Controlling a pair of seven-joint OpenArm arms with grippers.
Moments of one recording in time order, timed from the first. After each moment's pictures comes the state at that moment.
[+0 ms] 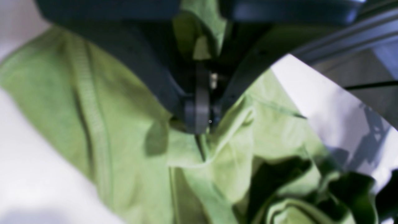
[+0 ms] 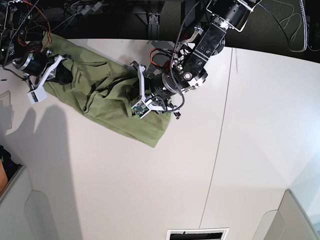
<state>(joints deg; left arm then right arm) -0.2 -4.3 29.8 86.9 1.1 -17.1 30.6 -15.2 21.7 18.3 96.2 43.5 33.3 -58.7</state>
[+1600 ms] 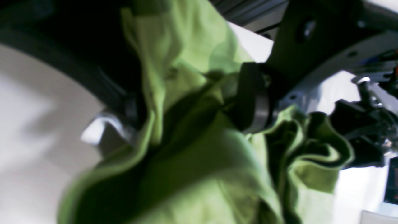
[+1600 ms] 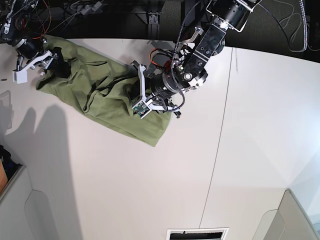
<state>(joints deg) -0.4 -4.3 29.7 86.3 0.6 -19.5 32.7 -17.5 9.3 36.3 88.2 54.6 33.5 -62.6</state>
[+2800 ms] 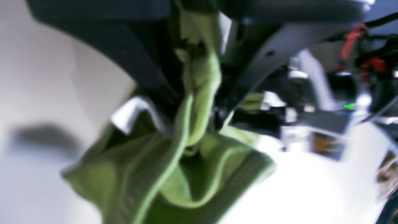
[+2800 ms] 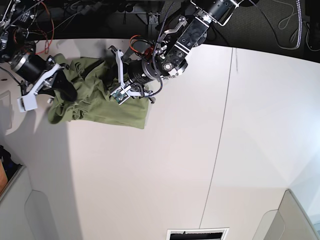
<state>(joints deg) 1.2 0.8 34.9 81.3 -2.3 -23.2 30.5 -13.9 10.0 26.8 106.6 56.3 34.0 -67.3</state>
